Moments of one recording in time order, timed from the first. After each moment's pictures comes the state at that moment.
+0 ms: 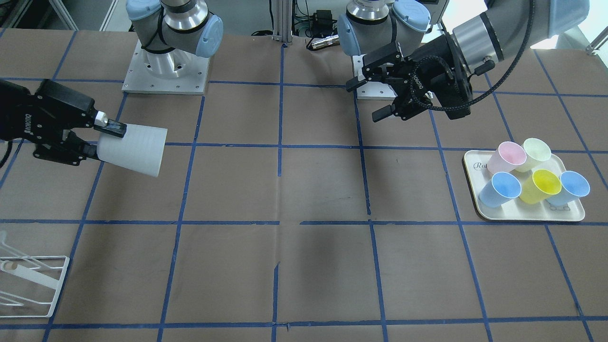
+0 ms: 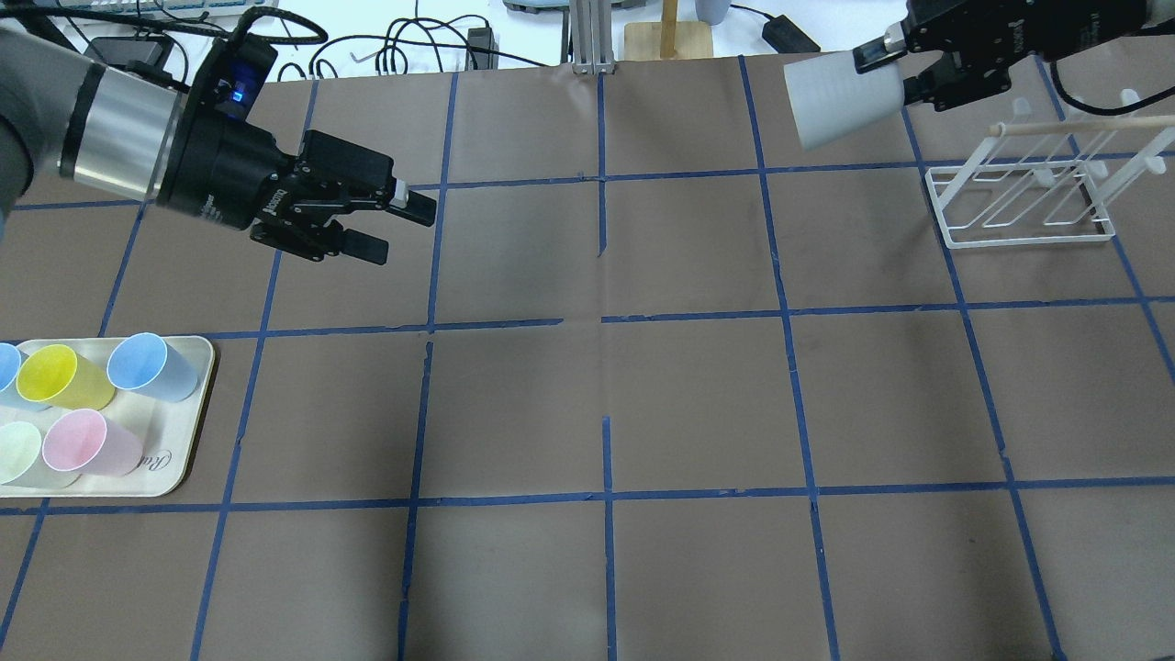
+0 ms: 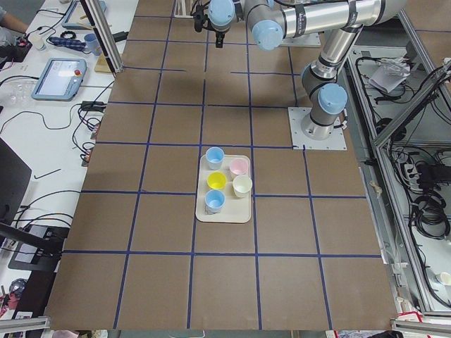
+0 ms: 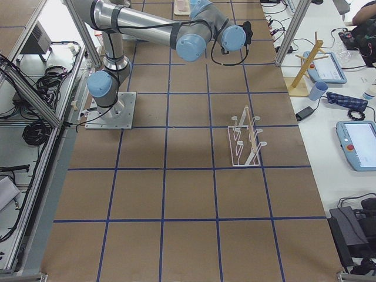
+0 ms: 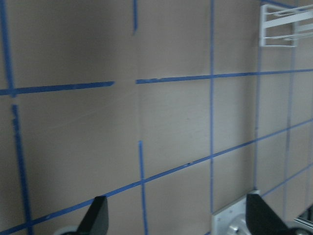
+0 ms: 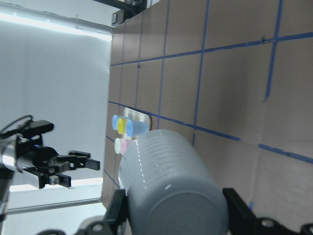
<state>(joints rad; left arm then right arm) -1.33 -1.46 -1.82 -1.71 0.65 0.45 1.19 -1.37 1.42 -1.03 -0.56 -0.81</state>
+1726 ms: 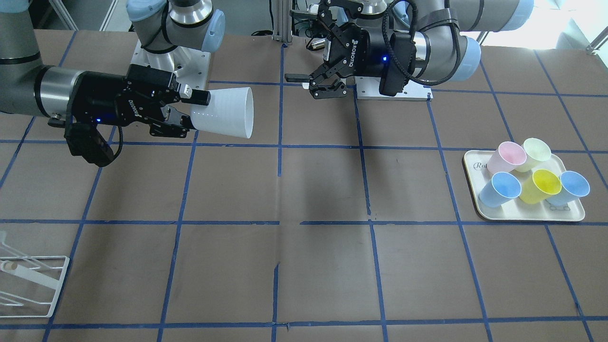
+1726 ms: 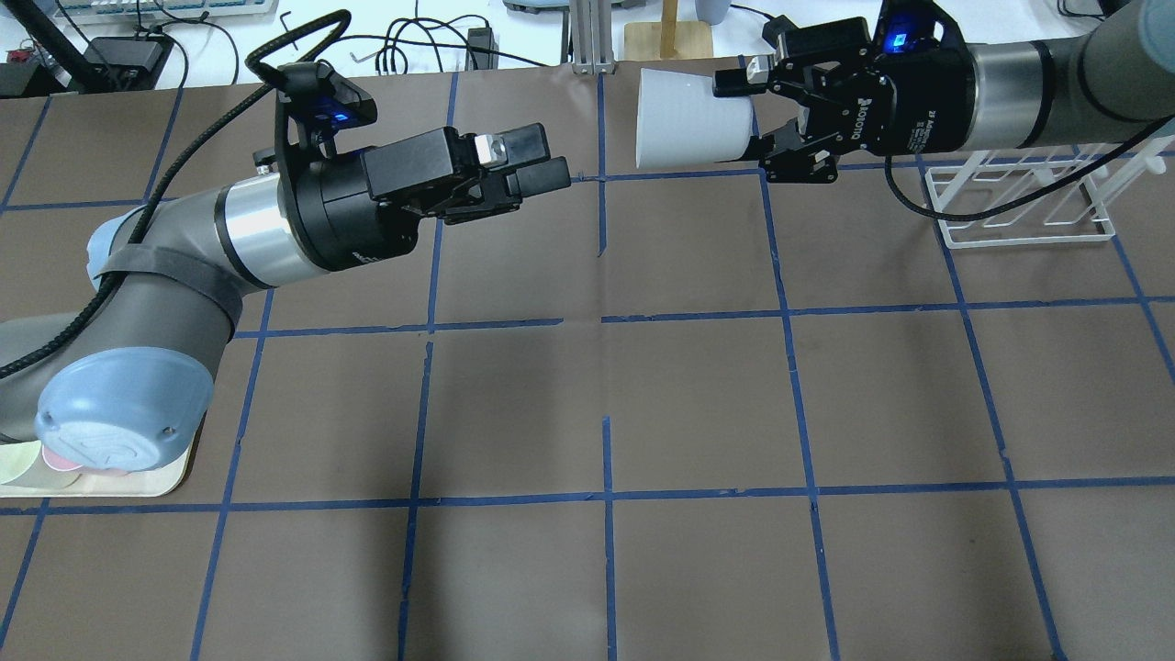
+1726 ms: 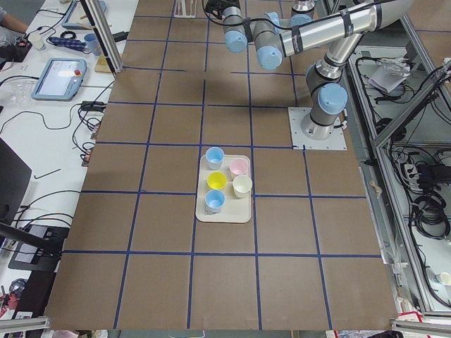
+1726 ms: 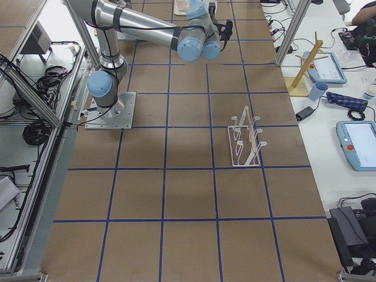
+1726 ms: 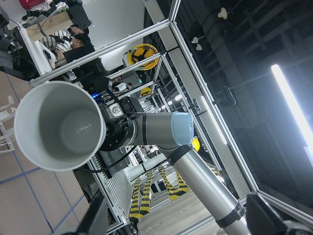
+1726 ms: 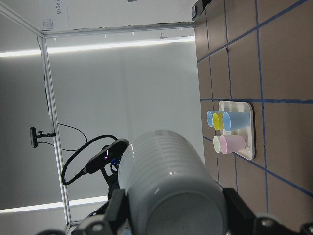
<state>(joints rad) -1.48 -1.46 -2.07 -1.40 -0.15 0.73 1.32 -1.42 1.59 -0.64 -0.23 -1.05</state>
